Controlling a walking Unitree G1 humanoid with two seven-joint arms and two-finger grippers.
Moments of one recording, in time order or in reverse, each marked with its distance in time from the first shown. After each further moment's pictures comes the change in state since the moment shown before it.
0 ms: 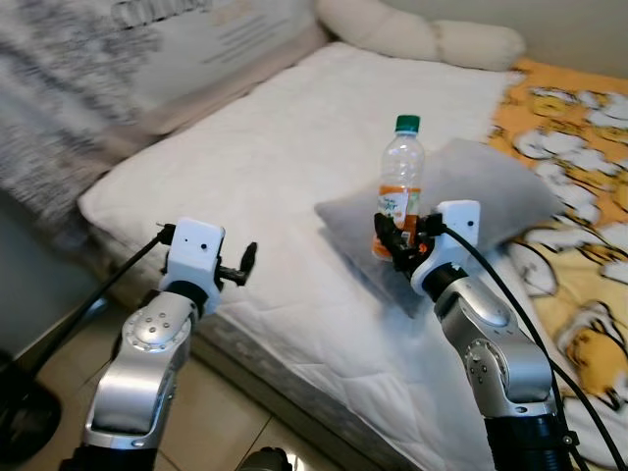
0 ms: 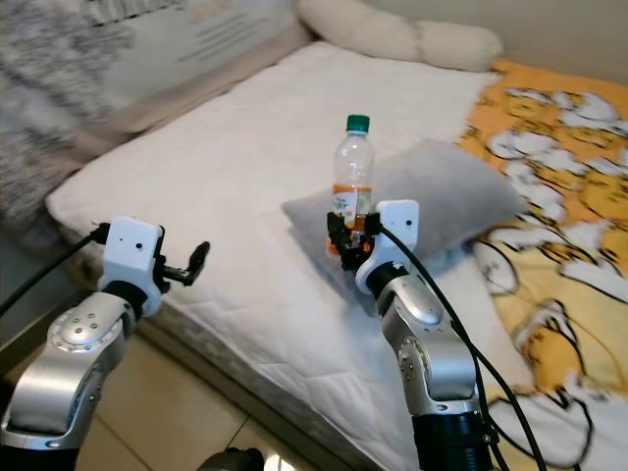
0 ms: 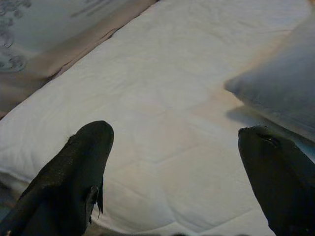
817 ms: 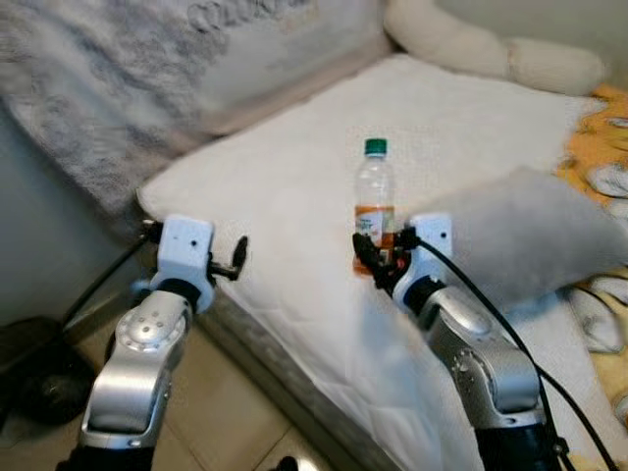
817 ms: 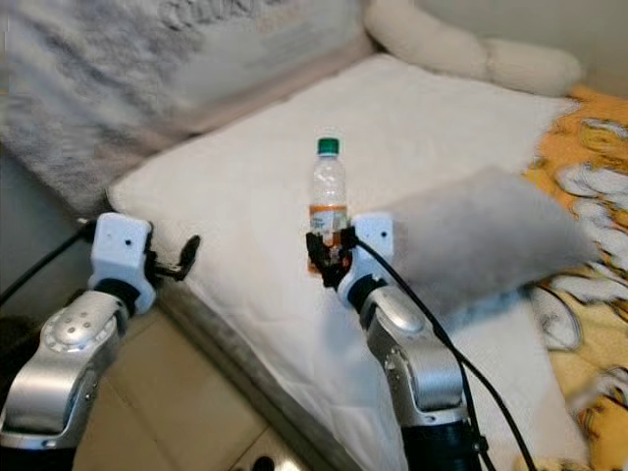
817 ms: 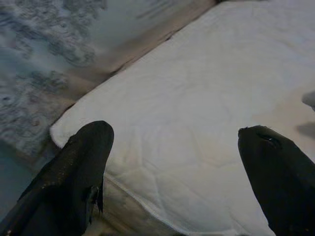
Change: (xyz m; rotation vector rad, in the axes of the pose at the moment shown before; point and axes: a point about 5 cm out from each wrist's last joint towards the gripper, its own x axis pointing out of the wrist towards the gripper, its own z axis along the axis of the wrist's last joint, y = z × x) left arm -0.001 0.005 0.003 -0.005 -0.029 0.043; right arm -0.003 0.016 -0.014 0.000 0.104 0.047
